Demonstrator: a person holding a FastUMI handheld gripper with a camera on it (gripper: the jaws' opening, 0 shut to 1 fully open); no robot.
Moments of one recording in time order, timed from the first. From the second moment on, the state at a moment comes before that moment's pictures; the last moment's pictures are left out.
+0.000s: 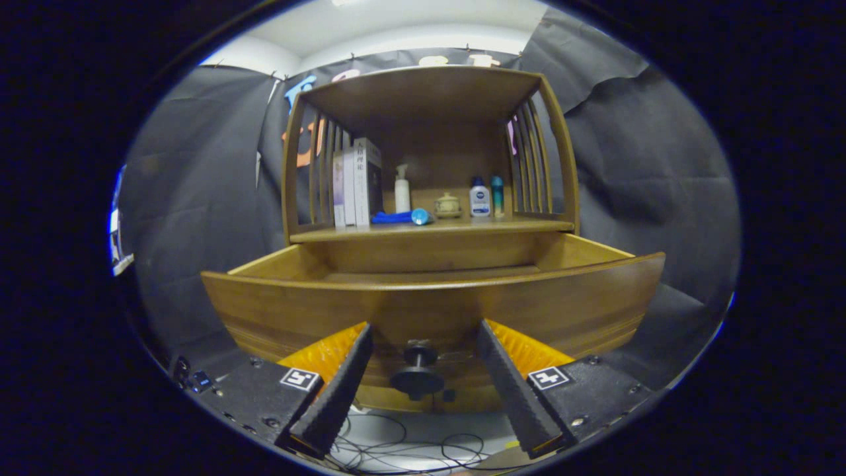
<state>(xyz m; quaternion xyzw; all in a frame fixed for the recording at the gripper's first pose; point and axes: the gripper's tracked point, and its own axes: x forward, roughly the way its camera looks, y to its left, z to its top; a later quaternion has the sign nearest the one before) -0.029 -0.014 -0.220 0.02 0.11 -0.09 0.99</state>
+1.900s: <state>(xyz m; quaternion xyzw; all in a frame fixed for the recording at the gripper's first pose) 0.164 -0.043 -0.212 0.04 0.15 -0.12 0.98</state>
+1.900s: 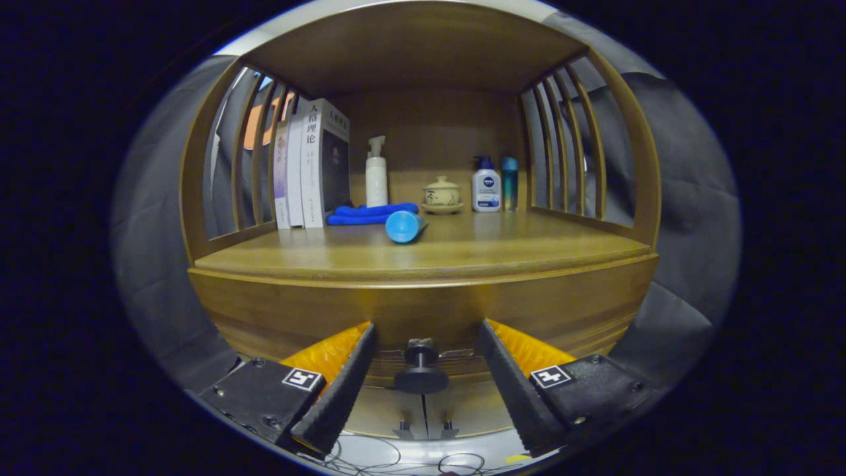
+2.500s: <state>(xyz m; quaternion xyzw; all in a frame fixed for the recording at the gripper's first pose) 0.162 -0.043 -0.213 0.03 0.17 -0.12 0.98</state>
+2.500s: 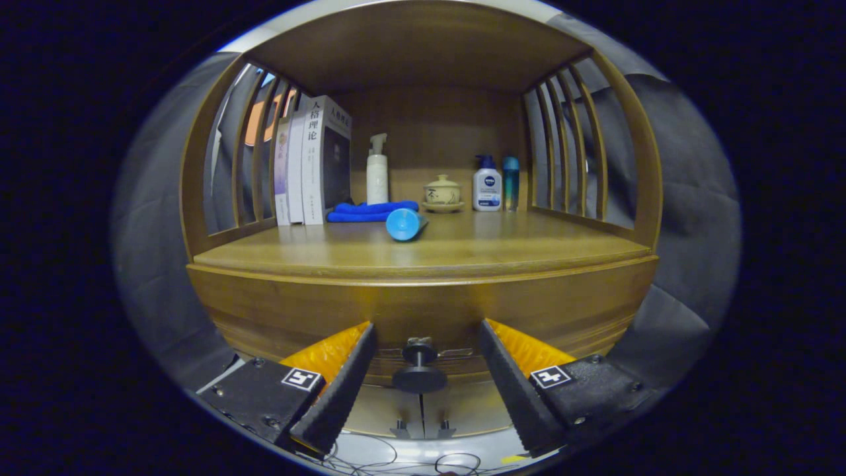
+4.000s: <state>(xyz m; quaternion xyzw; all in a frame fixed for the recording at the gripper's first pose) -0.072 0.018 -0.028 0.07 0.05 0.03 1.00</state>
